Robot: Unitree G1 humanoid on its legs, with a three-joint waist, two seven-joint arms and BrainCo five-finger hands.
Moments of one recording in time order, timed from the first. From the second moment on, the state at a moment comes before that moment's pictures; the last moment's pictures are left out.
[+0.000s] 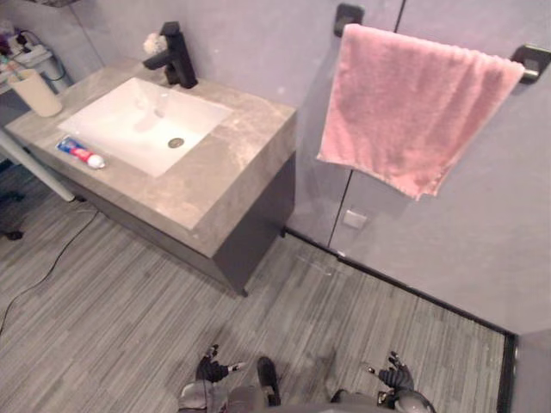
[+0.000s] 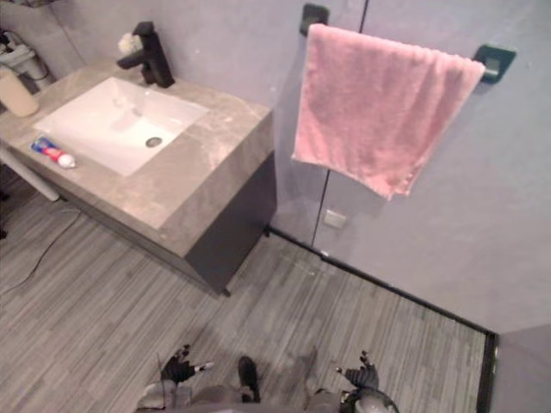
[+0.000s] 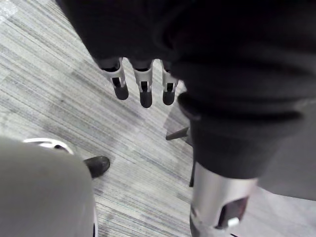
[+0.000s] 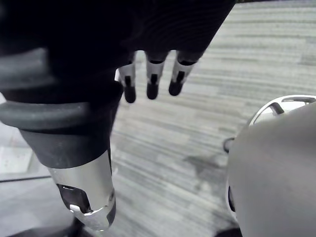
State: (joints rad) left arm 0.09 0.07 0.07 0.97 0.08 -0.11 0.07; right arm 0.12 -0.02 -0.23 0.93 -0.03 -0.10 -0.14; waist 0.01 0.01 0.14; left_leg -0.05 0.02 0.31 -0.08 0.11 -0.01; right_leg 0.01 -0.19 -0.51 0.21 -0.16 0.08
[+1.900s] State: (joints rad) left arm 0.08 0.05 0.04 0.97 0.09 -0.09 0.09; right arm 0.04 -0.06 -0.22 0.88 -0.09 -0.09 -0.15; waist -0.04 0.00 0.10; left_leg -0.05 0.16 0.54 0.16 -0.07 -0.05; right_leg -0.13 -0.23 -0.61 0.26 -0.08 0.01
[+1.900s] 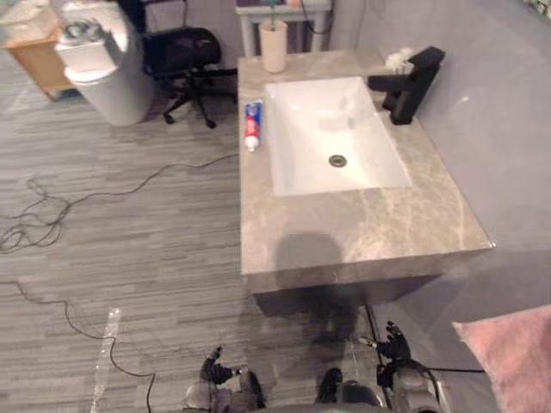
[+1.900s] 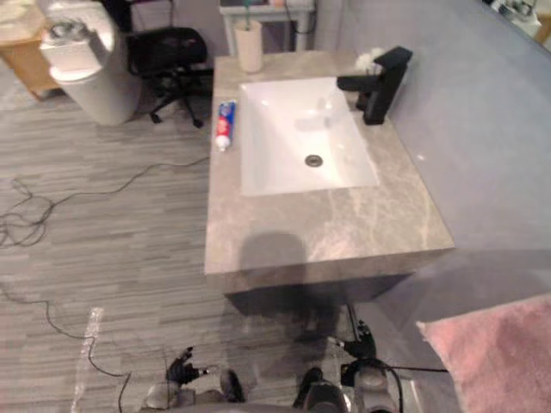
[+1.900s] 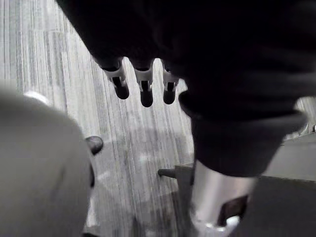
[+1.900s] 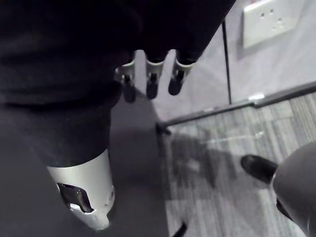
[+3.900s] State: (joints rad) left arm 0.11 0.14 0.20 1.03 0.07 -0.09 0.12; right arm 0.02 0.02 -0.26 1.02 -0.09 -0.06 -0.15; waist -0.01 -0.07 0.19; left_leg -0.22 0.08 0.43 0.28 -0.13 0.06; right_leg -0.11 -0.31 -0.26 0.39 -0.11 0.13
